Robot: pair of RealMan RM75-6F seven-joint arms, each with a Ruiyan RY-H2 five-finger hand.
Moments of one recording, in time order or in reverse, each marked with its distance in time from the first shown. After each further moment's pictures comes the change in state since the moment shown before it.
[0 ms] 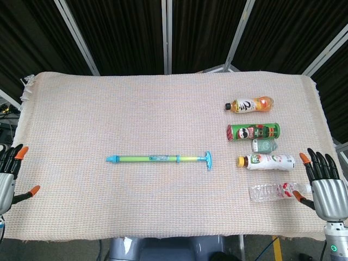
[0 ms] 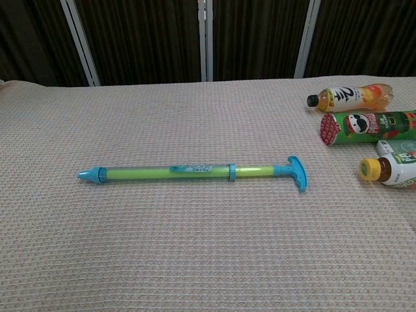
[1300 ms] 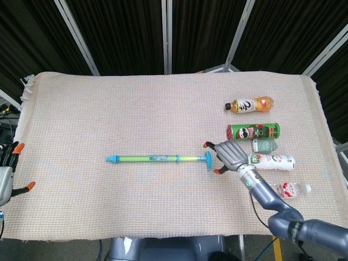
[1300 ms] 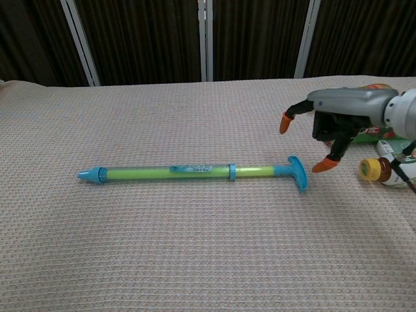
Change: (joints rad) left arm -0.040 -0.022 -0.039 0.048 -0.147 -0.119 0.040; right arm 0.642 -0.255 0.166 0.035 0.398 -0.847 -0.107
